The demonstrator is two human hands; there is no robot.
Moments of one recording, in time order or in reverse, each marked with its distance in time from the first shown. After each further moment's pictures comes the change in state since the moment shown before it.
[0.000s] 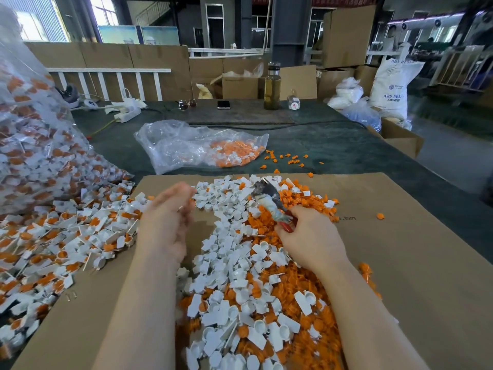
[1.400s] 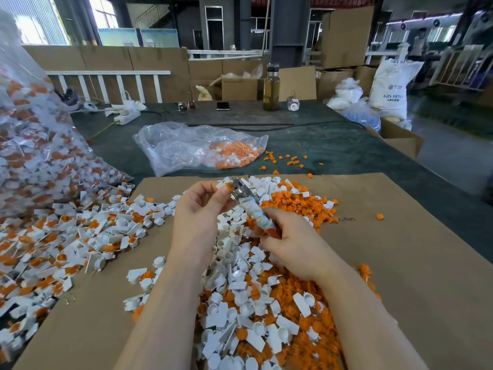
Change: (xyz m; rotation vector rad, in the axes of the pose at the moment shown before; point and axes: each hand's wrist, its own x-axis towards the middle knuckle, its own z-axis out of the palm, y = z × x) left_hand -0.017 -0.024 0.034 0.137 -0.317 0.426; right_hand -0.013 -0.022 -0.016 0.423 -0.277 -0.253
